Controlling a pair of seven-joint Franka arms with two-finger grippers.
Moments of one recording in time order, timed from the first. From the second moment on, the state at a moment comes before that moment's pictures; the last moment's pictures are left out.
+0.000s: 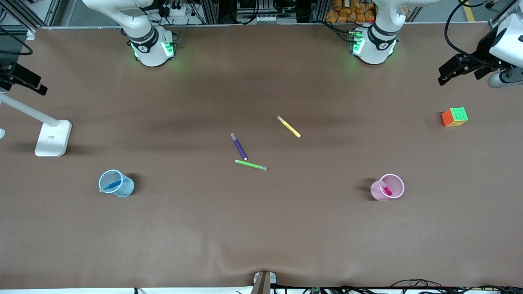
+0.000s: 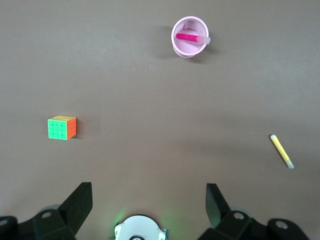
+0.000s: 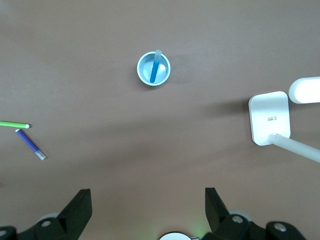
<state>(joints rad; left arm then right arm) -0.07 -0.18 -0.02 -1.72 0.04 1.50 -0.22 0.09 -0.06 -0.17 -1.53 0.02 1.42 0.08</state>
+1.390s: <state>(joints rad) -0.07 -0.18 -0.02 -1.71 0.04 1.49 -0.17 0.10 -0.06 -0.17 -1.53 0.02 1.42 -0.07</state>
